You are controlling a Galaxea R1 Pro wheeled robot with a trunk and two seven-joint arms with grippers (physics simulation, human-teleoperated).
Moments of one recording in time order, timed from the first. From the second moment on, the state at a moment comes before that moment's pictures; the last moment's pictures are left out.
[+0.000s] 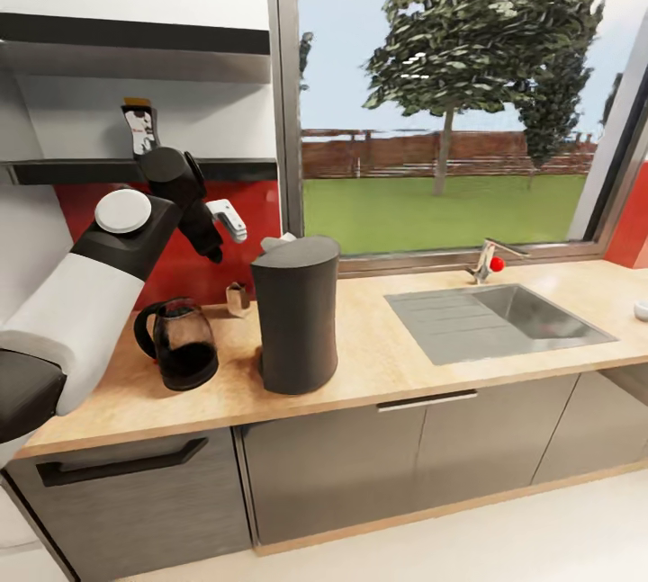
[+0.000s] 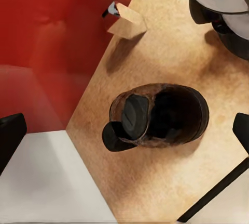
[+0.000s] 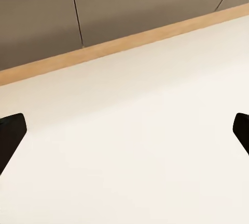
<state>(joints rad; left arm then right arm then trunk) -1.45 0.12 -0.44 -1.01 -1.40 0.92 -1.56 -0.11 -0.09 -0.29 -0.36 0.07 -0.35 0.04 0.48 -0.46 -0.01</state>
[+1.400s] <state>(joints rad) -1.14 0.13 0.04 -1.50 -1.40 1.00 -1.56 -0.11 -0.08 -0.28 -0.47 0.08 -0.39 0.05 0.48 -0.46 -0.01</state>
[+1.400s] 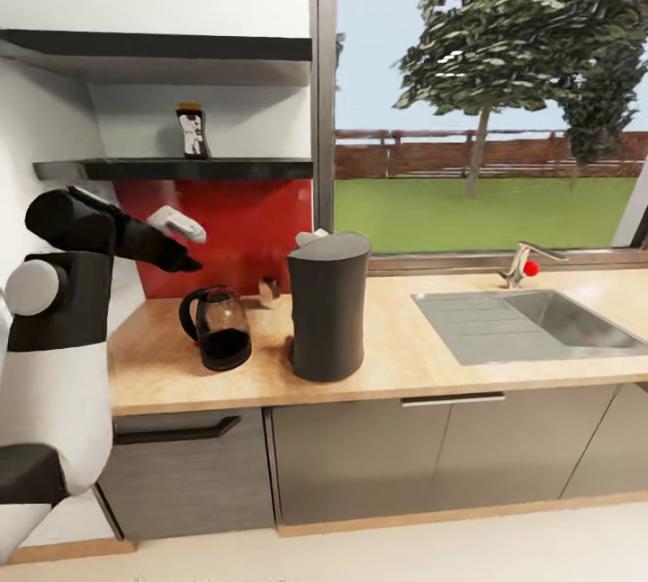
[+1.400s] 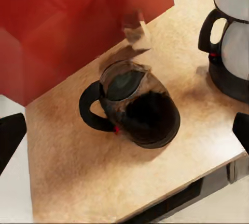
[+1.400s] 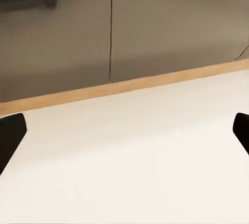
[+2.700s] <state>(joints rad) -0.41 0.12 1.02 -0.63 -0.82 -0.06 -0.77 -0.11 -0.08 -0.28 -0.45 0.08 -0.39 0.05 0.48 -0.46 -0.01</state>
